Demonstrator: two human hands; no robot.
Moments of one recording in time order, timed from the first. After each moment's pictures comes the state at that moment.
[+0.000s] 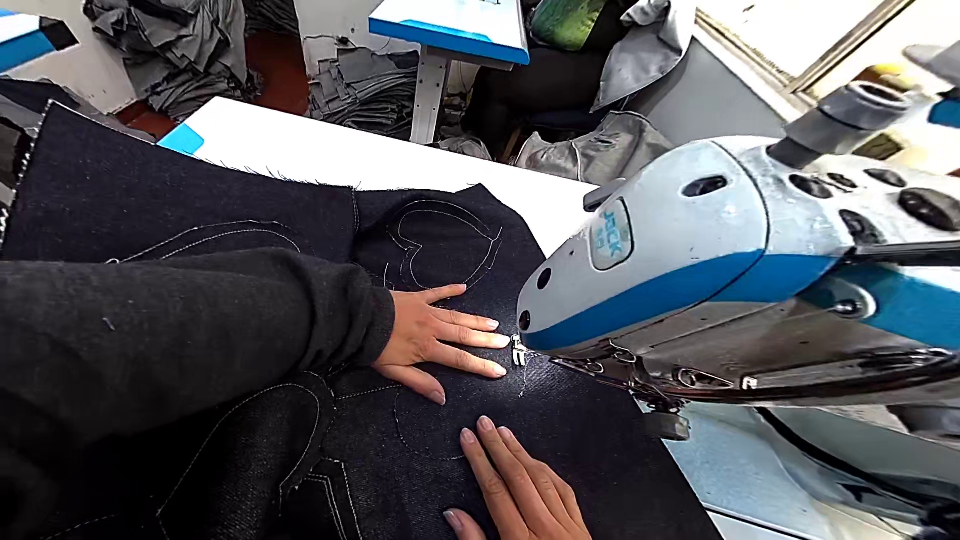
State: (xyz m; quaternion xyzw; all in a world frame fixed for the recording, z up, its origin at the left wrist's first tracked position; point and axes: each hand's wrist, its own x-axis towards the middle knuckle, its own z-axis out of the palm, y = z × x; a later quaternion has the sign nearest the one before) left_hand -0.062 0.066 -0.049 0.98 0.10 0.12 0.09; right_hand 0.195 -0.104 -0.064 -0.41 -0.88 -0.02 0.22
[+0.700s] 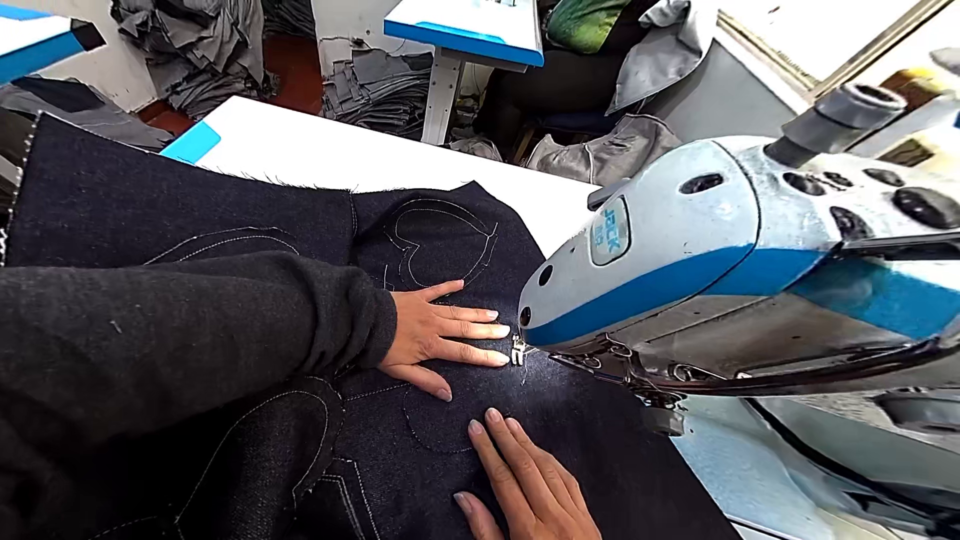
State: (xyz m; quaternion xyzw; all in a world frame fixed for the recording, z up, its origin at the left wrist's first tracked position) left_hand -0.059 0.056 -0.049 0.98 0.15 0.11 0.07; right_hand 0.203 -0.097 -0.063 -0.40 -0.89 -0.03 0.23
